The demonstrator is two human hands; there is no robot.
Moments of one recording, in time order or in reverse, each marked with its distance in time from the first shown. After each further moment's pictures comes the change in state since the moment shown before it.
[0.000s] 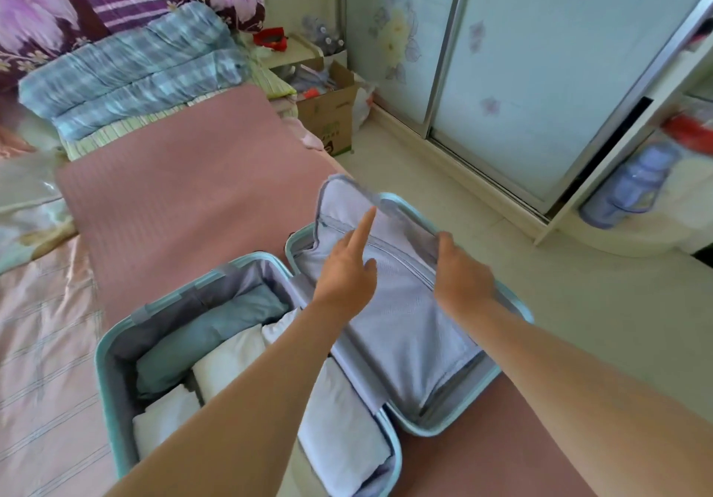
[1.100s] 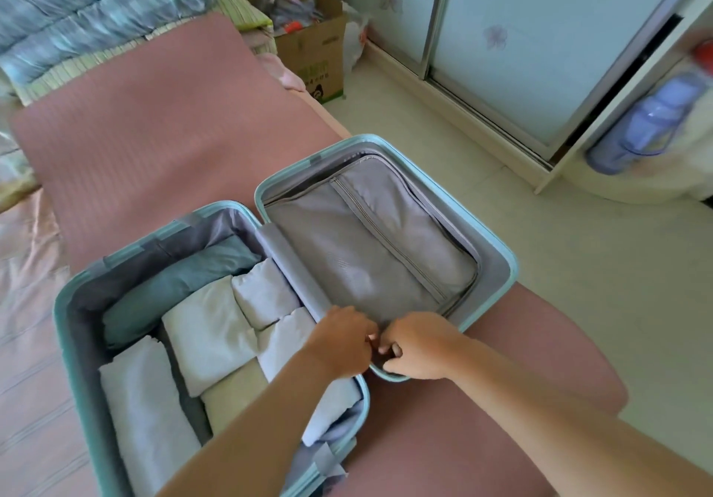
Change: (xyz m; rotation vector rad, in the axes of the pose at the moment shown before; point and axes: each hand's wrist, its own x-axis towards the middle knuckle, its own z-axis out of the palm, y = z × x) left_hand -0.098 -0.048 0.101 0.583 -0.581 0.116; right_hand -0.102 0.032 0.067 0.096 -0.678 -0.588
